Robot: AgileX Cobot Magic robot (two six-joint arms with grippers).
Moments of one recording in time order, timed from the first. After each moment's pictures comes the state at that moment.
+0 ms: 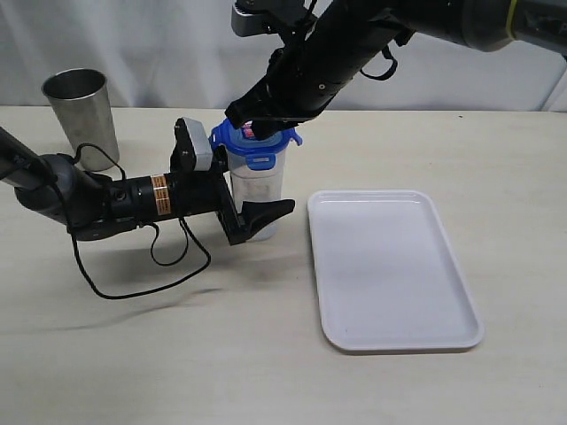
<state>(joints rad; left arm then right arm) -0.28 2.38 -1.20 1.03 -1.21 -0.31 0.49 2.01 -1.77 0.31 0.90 -0.33</state>
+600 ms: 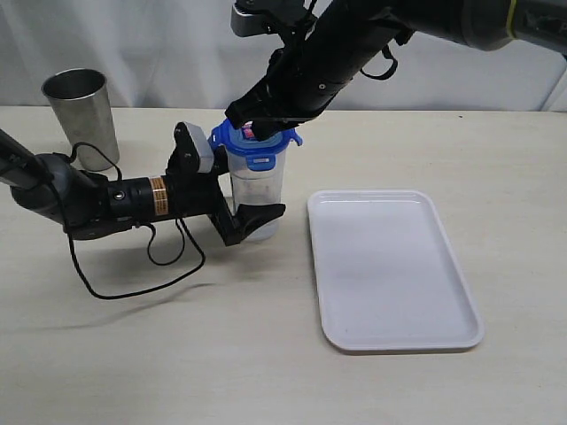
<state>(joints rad) -0.27 2.38 -1.20 1.02 -1.08 -0.31 0.49 2.01 -1.77 0.31 0.91 -0.33</state>
